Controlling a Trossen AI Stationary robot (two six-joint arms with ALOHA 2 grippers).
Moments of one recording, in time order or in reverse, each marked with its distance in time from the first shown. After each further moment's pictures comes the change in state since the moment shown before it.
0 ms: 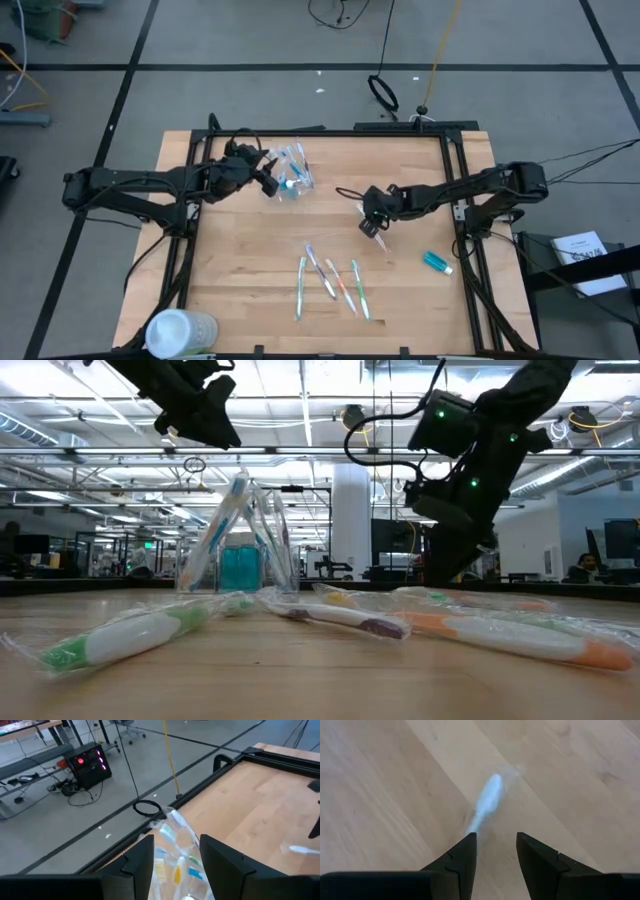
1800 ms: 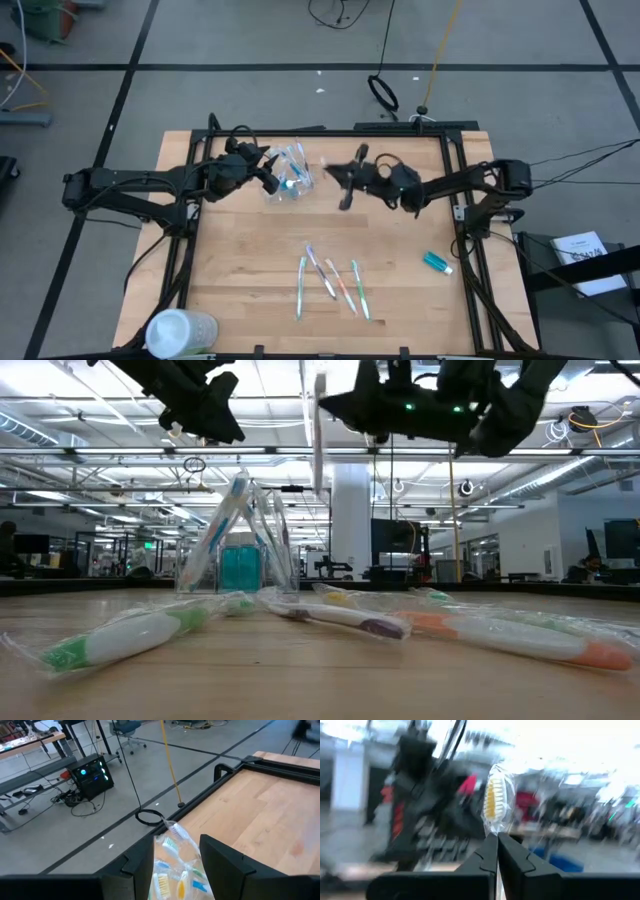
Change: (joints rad) left arm 0.012 0.000 0.000 0.067 -0.002 0.076; right arm -0.096 0.115 -0.011 1.533 -0.104 -0.726
